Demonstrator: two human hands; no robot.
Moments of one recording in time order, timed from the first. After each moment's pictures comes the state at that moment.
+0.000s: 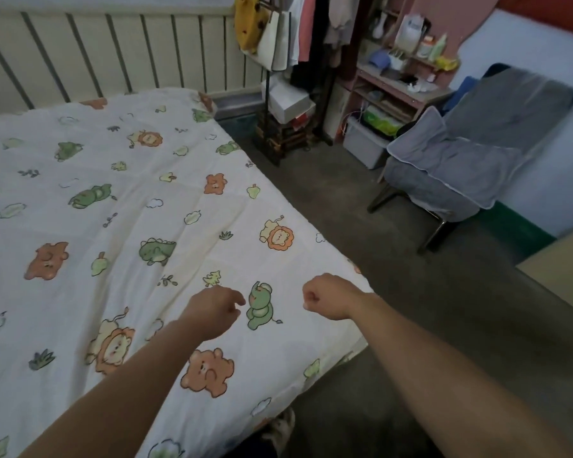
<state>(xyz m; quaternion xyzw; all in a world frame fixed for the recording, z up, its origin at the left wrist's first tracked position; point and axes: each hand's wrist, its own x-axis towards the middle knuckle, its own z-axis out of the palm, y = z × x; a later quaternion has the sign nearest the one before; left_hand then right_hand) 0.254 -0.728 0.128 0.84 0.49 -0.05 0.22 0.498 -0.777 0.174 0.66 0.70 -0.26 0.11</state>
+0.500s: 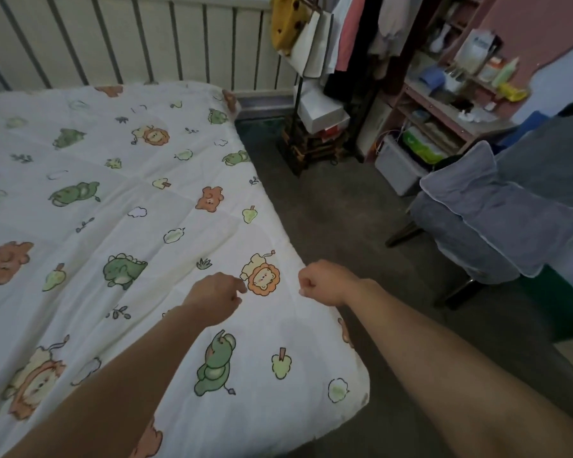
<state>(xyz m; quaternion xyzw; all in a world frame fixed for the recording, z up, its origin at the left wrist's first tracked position) 0.400 -0.577 0.130 0.79 0.57 -0.02 0.24 0.634 -0.575 0.189 0.59 0.76 -0.24 0.15</state>
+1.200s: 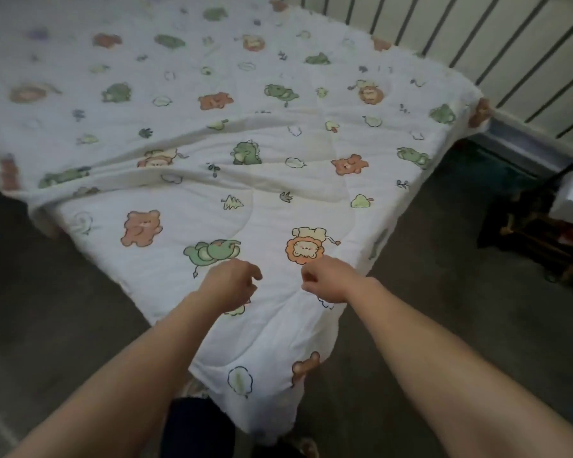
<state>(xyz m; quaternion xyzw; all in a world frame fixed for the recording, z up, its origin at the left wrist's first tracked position) 0.610 -0.644 0.062 0.39 0.88 0.06 0.26 0.722 -0.458 0.092 0.12 0.93 -0.19 0.28</state>
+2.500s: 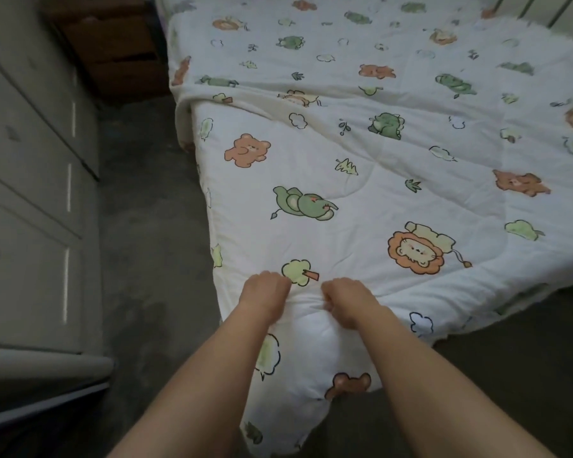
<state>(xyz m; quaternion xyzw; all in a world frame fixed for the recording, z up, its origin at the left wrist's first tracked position) 0.712 -0.697 -0.133 0.18 0.97 -0.03 0.19 0.721 -0.529 -0.137 -0.13 0.96 -0.02 0.25</state>
